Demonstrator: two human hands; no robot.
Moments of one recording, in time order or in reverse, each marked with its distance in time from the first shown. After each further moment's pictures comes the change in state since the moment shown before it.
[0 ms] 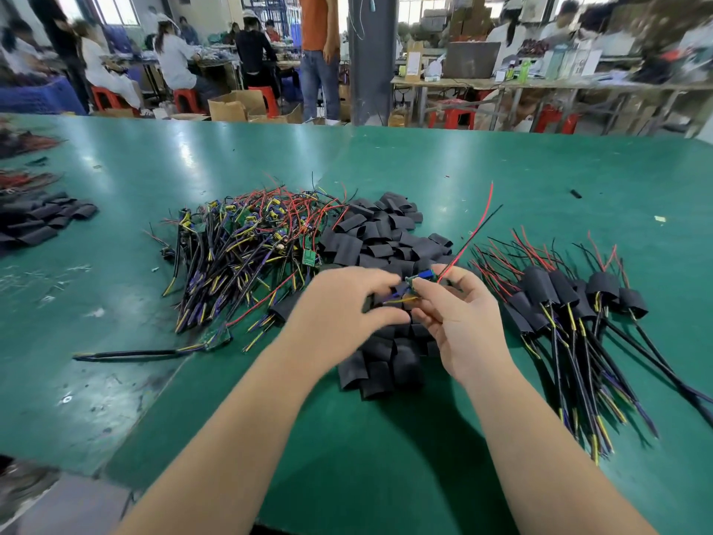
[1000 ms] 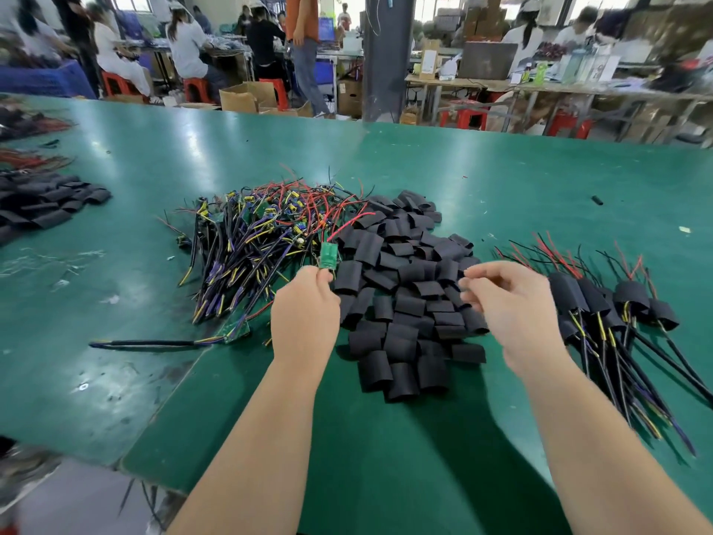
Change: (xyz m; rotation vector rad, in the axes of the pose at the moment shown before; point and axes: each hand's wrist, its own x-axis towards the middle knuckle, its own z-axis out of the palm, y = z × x) left_hand -0.013 -0.059 0.019 -0.011 0.446 -0.553; right_hand 0.019 -0.015 -0.014 -0.695 0.125 -0.183
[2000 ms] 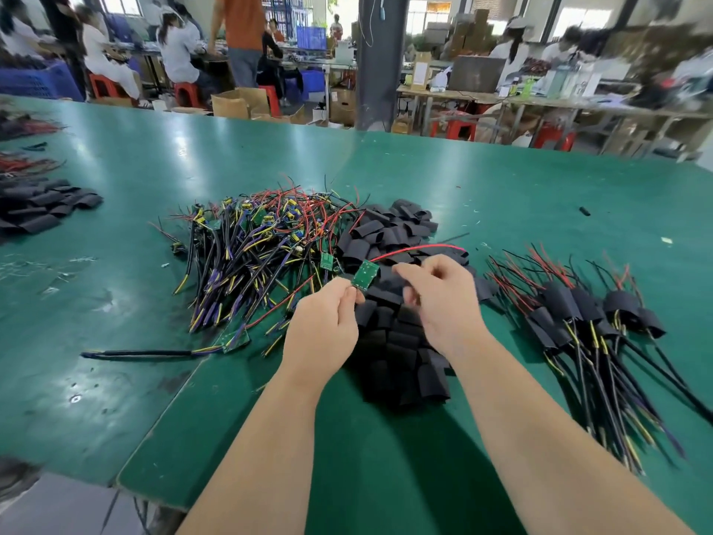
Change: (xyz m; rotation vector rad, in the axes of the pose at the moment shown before) left_hand -0.008 -0.004 0.005 -0.228 -0.150 0.241; right_hand 0.005 -0.015 0.067 0.382 -0.133 0.071
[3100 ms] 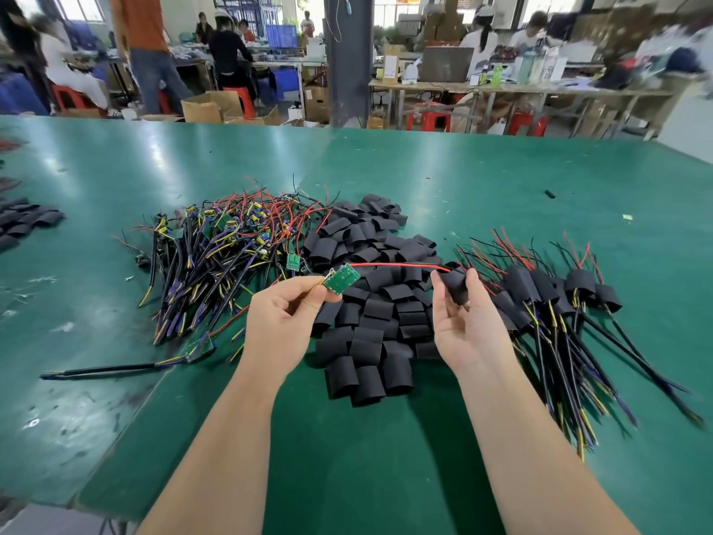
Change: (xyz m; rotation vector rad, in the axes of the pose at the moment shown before) left_hand -0.002 0.020 -0.012 -0.386 -0.005 -0.024; right_hand -0.026 -0.009 -0.063 1.023 0.341 0.348
